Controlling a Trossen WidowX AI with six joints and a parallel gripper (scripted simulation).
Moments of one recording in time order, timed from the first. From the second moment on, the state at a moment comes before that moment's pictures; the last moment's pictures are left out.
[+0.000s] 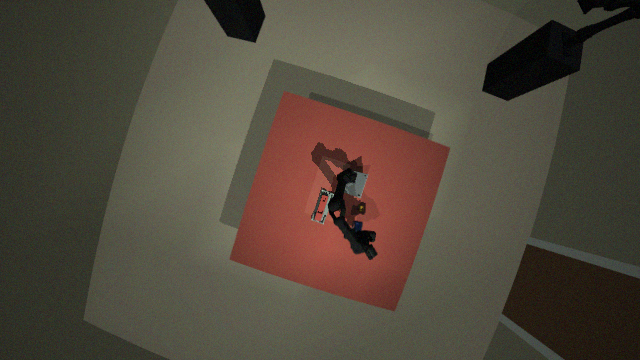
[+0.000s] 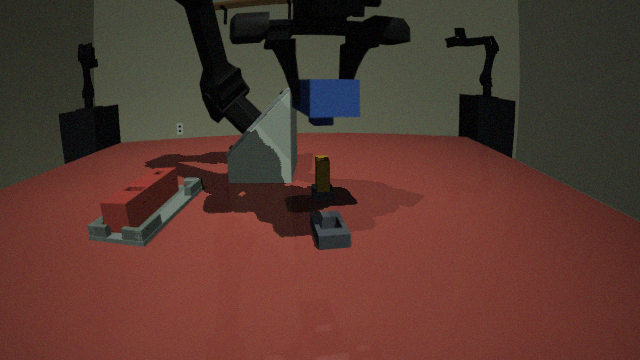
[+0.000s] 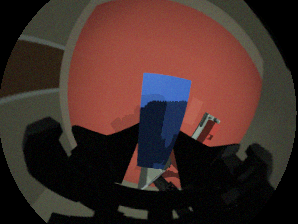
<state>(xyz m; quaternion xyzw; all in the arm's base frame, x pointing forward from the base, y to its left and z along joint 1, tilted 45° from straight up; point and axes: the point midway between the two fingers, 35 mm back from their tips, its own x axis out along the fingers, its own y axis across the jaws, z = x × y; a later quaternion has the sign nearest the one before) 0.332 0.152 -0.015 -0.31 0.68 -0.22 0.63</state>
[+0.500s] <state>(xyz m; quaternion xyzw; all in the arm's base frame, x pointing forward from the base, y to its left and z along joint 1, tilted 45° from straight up) 0.341 0.115 0.018 -0.37 0.70 -0.13 0.59</state>
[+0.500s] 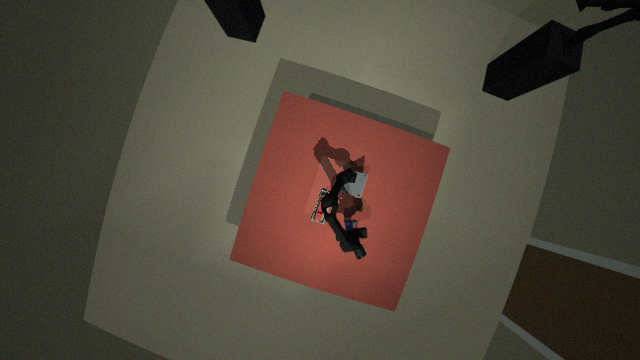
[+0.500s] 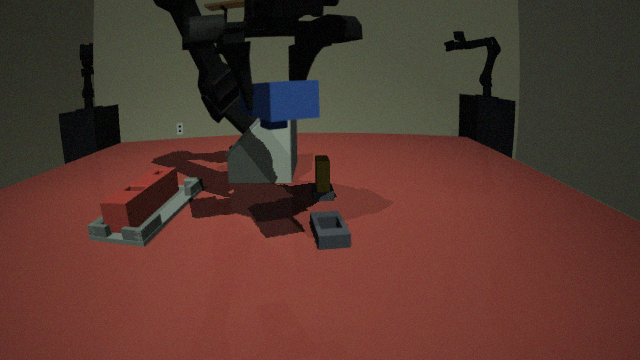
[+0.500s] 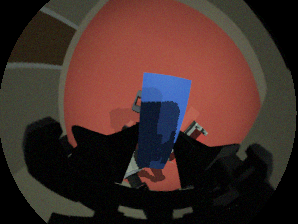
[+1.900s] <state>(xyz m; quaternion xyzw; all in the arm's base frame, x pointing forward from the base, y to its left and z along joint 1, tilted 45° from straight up) 0.326 0.001 0.095 -0.56 0.70 0.12 0.43</state>
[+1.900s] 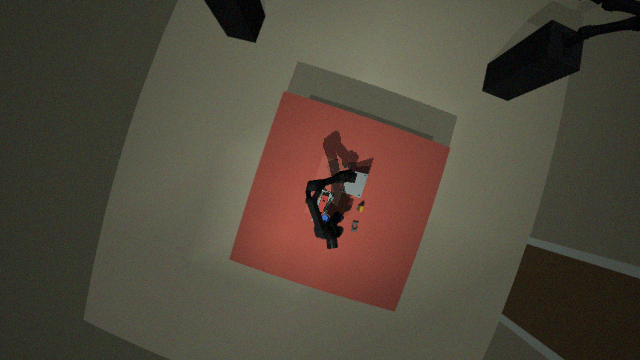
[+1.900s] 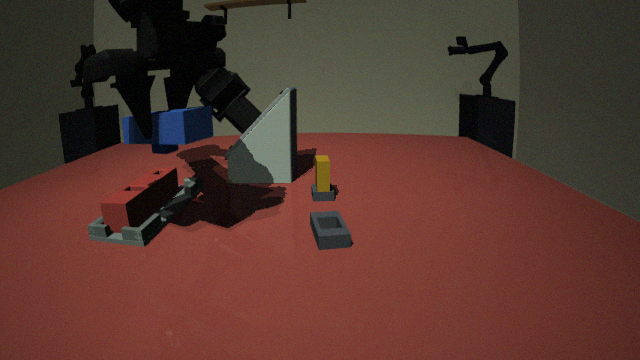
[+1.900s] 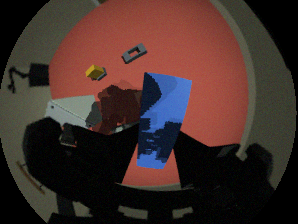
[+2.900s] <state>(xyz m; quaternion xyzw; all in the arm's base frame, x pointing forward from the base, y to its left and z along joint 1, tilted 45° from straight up) 0.289 -0.064 0.132 -0.64 0.66 0.26 0.29</state>
